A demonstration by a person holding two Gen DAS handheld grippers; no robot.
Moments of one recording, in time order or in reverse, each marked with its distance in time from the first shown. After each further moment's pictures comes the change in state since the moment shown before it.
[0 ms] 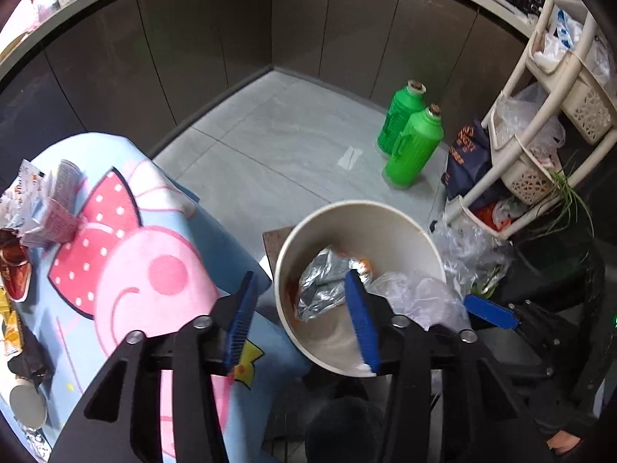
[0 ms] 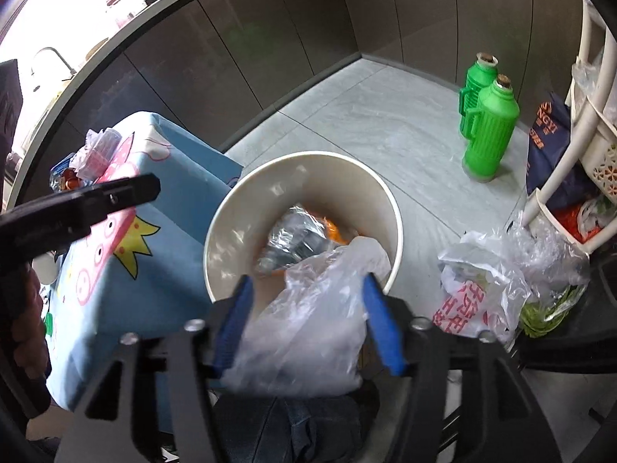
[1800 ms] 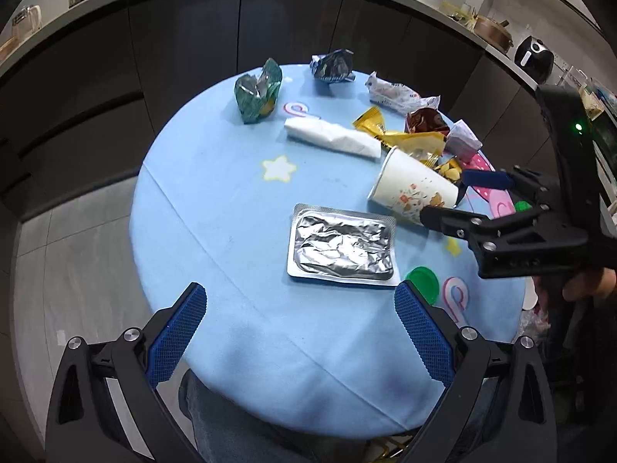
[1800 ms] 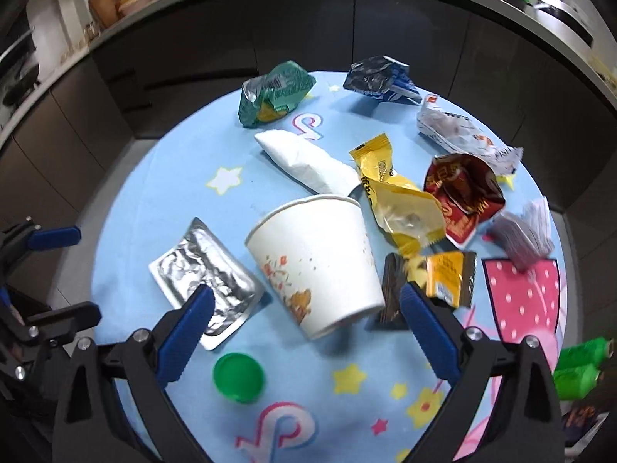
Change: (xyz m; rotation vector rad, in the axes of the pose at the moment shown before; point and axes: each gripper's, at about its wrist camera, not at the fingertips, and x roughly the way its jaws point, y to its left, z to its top) left arm -0.227 0.313 -0.278 -0.575 -0.112 0.198; right arm 0.035 0.438 -0.027 -0.917 0.131 0.238
